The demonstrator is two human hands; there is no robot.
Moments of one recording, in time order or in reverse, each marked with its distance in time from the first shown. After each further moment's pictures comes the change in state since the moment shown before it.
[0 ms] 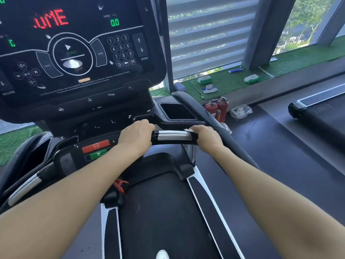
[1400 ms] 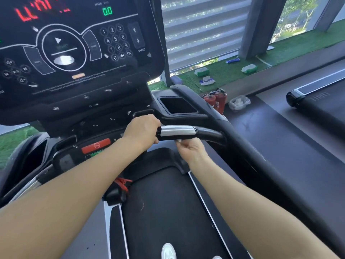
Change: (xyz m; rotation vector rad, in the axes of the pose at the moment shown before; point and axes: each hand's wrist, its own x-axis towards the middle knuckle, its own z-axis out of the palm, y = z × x) left_hand 0.015 -0.002 0.002 -0.006 -0.041 0.115; right_hand -0.006 -0.056 0.062 1.905 0.051 0.819
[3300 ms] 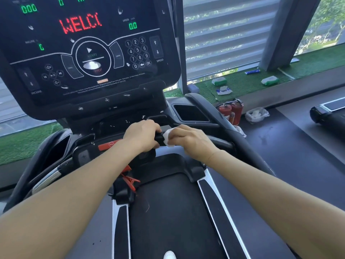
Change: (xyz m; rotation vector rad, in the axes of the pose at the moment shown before) left_hand -0.016 -0.012 -0.016 -0.007 -0.102 -0.187; right_hand -0.023 -0.044 0.011 -1.606 -0.811 -1.807
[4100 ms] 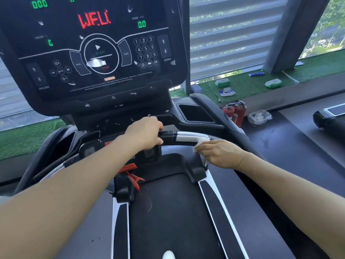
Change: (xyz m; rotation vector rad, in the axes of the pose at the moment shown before) left_hand -0.002 -0.014 -0.004 -0.042 -0.024 0.023; right_hand -0.059 0.050 -0.001 -0.448 -0.435 -0.446
